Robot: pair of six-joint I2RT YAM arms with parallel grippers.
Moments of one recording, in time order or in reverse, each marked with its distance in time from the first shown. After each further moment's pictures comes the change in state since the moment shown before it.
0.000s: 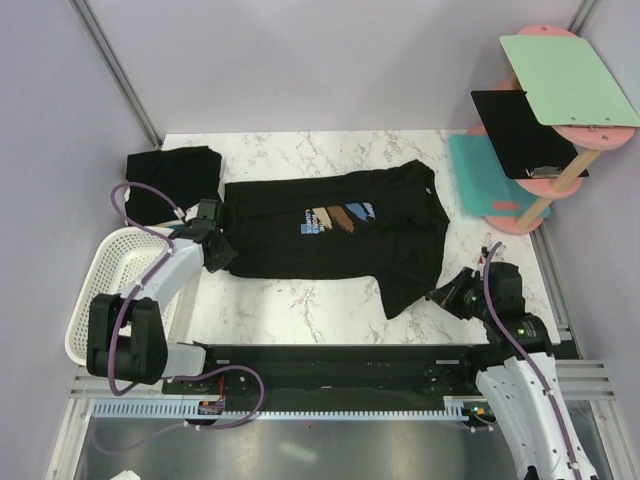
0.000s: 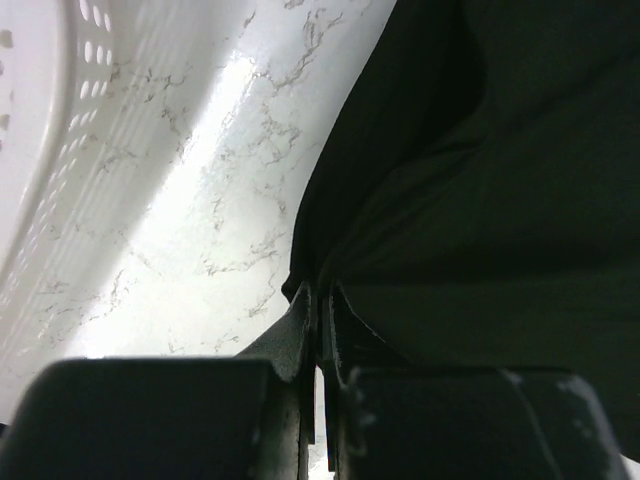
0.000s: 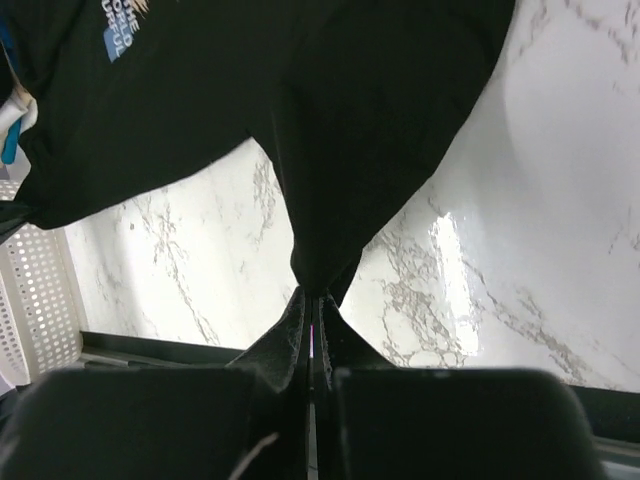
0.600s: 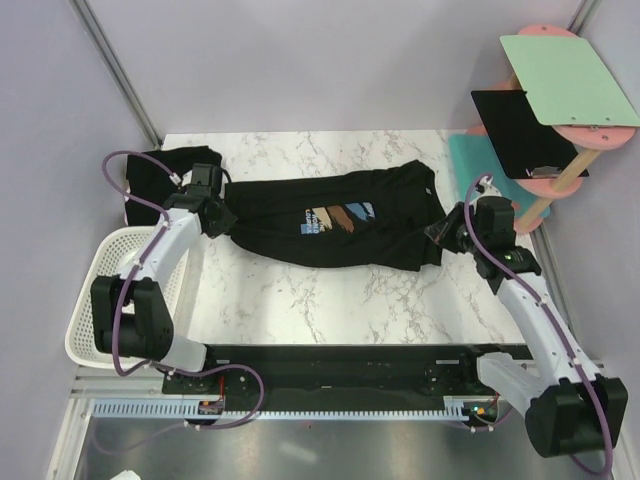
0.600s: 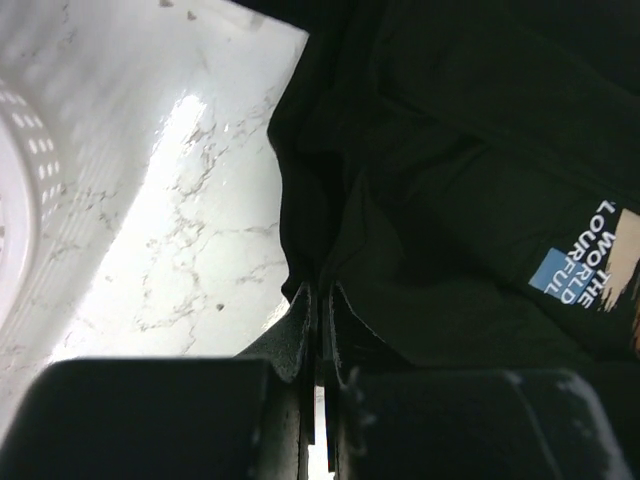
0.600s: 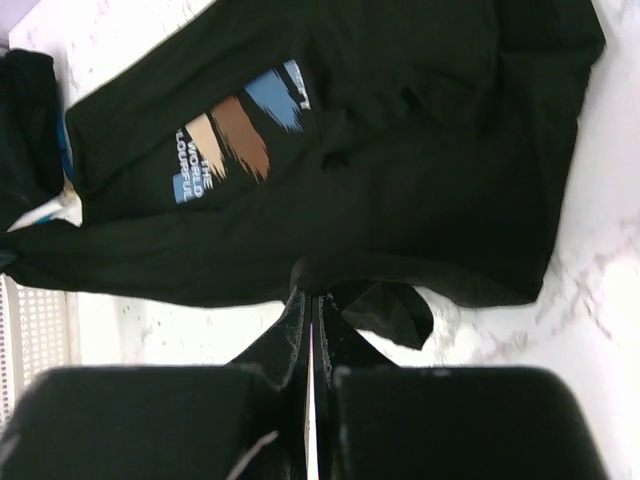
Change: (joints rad) left arm 0.026 0.111 0.293 -0.061 0.051 0.003; right arm 0.002 0.523 0.298 0.393 0.087 -0.121
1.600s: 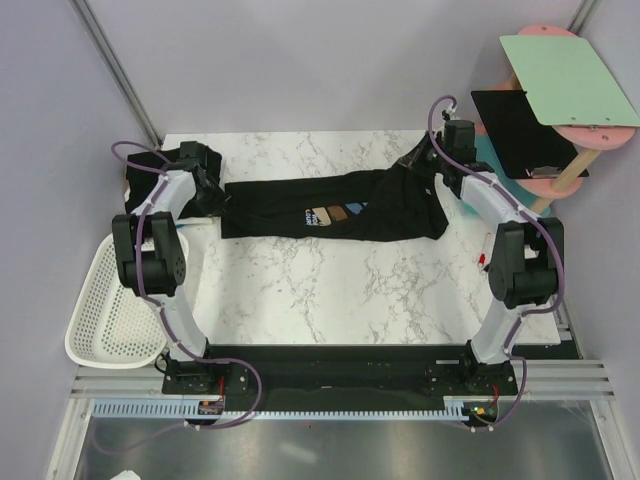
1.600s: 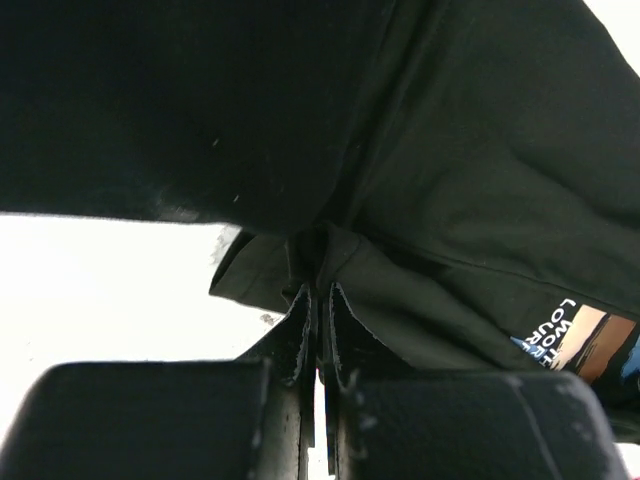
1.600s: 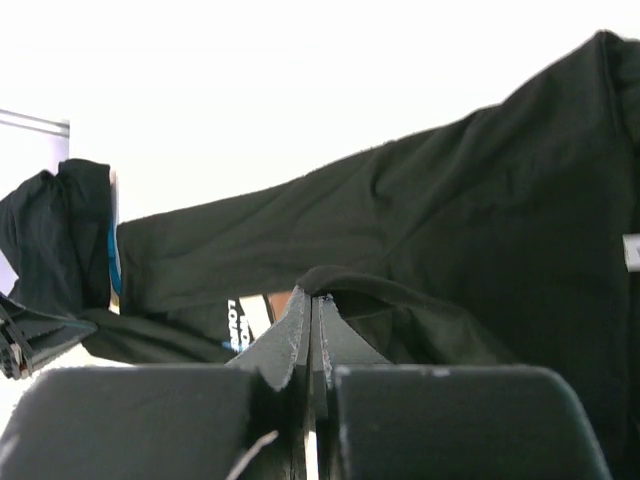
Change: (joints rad) left arm 0.169 0.453 0.366 -0.048 0.252 0.052; right arm 0.000 0.841 0.617 0.301 -0.091 0.002
